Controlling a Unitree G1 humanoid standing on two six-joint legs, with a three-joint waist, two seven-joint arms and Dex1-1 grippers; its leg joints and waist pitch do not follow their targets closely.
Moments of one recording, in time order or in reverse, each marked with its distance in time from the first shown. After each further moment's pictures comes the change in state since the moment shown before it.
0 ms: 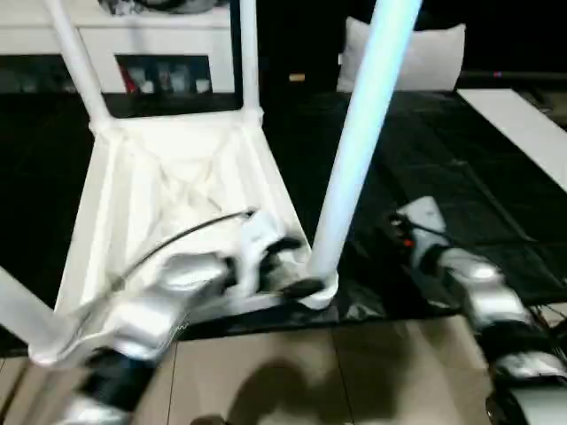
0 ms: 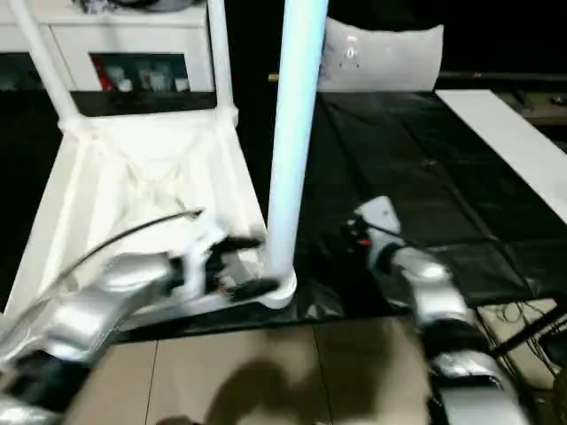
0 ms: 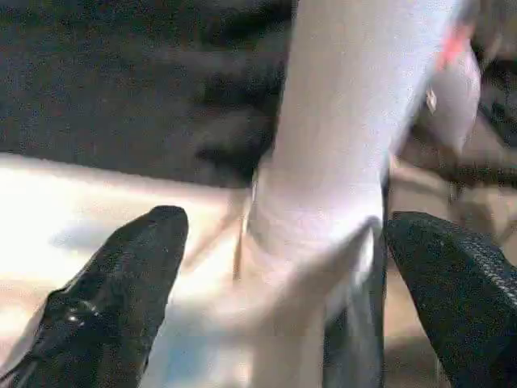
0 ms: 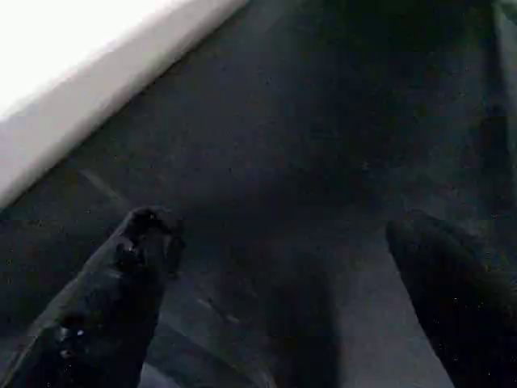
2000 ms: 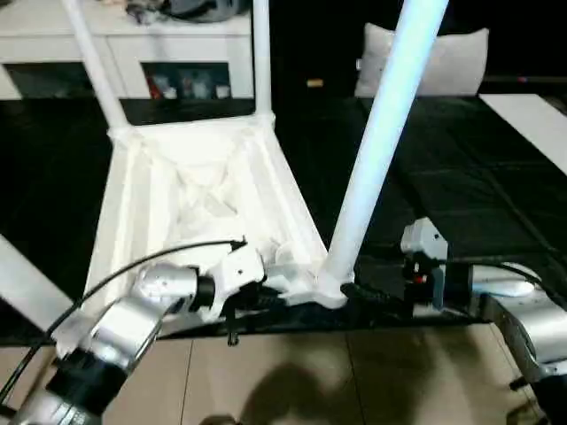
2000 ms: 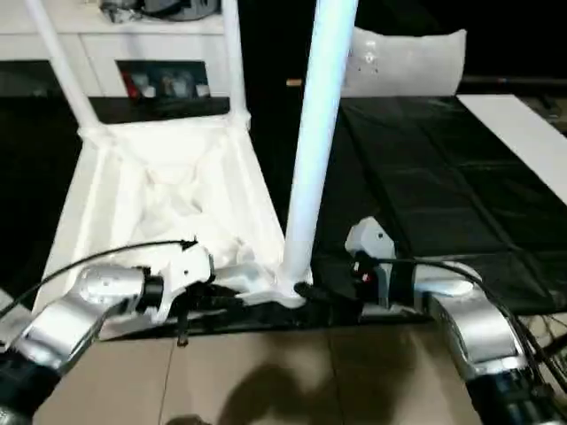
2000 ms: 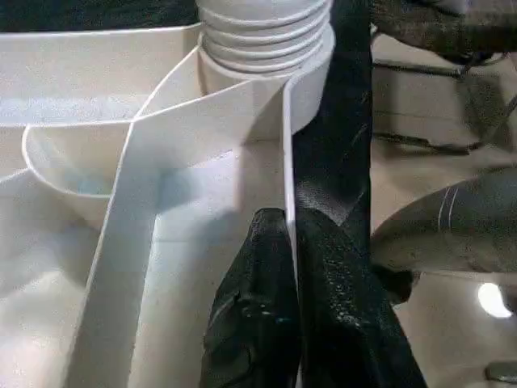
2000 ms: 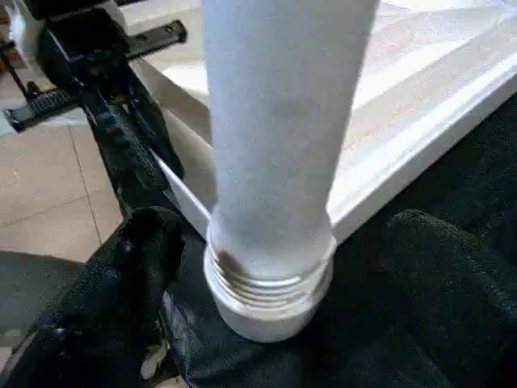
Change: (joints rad) left arm -0.041 0.095 -0.106 0.172 0.122 -0.221 -0.129; right arm 0.258 -0.165 0.116 -0.635 0.171 0.310 0.335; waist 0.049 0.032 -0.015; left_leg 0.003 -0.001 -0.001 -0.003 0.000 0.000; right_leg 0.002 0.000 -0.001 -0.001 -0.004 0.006
